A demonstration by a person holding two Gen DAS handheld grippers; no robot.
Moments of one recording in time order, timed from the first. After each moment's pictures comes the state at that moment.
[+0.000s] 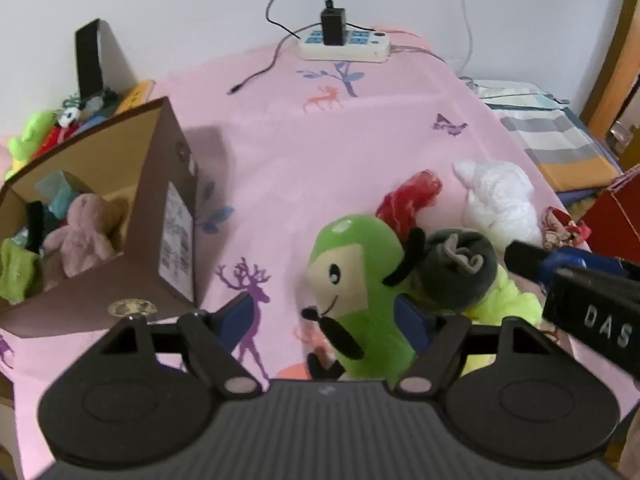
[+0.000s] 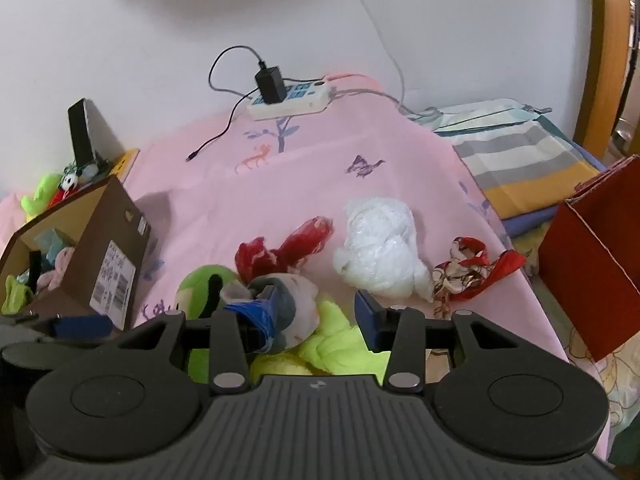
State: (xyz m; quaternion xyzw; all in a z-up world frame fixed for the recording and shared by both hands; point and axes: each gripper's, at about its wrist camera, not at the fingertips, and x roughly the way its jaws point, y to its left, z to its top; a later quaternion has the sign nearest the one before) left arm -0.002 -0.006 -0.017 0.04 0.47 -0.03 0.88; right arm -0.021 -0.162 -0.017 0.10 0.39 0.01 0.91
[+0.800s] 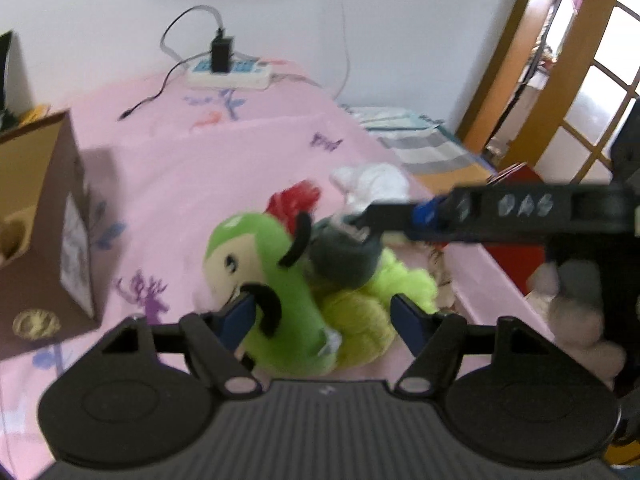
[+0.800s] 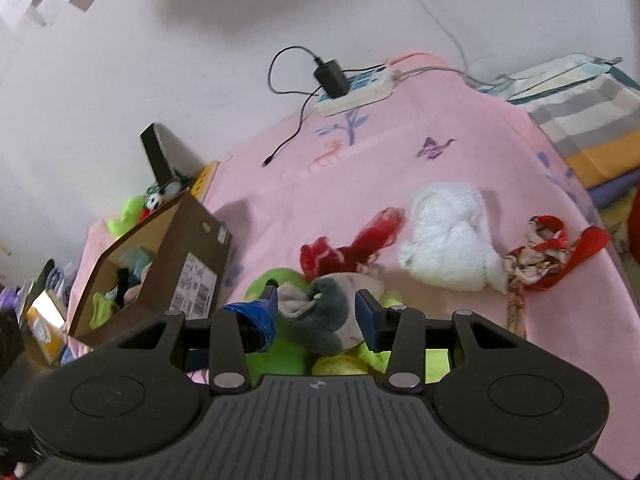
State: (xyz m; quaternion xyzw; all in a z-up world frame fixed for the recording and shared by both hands) left arm -0.032 0.001 -0.026 -0.01 0.40 -0.22 0.89; right arm -0.009 -0.194 -0.031 0.21 0.39 0.16 0.88
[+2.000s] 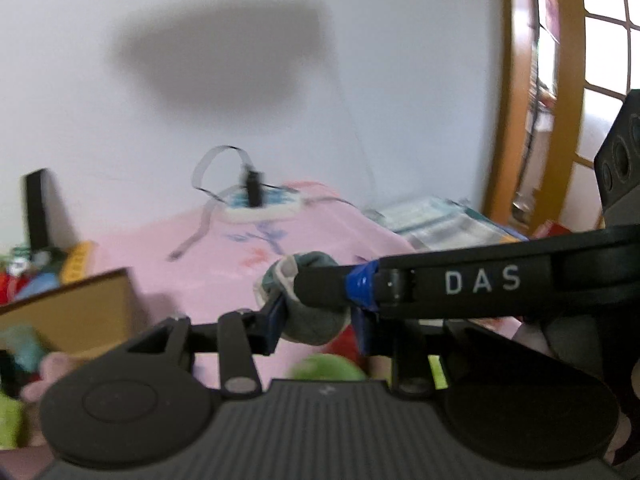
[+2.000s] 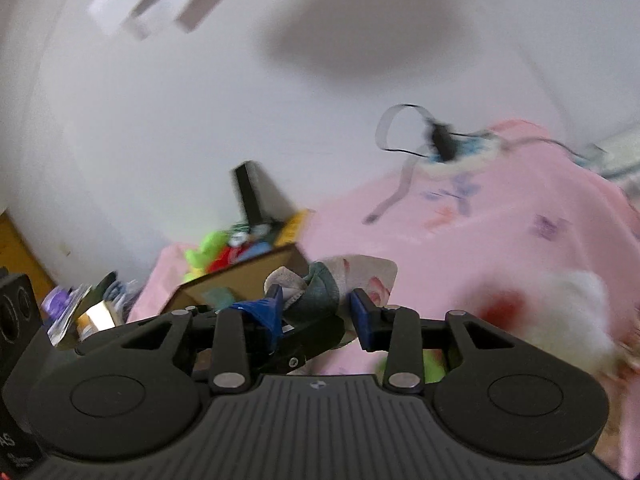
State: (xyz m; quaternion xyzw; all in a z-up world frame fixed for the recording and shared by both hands) left arm -0.027 0.034 0.034 0.05 0.24 -0.18 0.95; right arm 0.007 -0.111 0.018 0.19 0.28 0.28 0.90
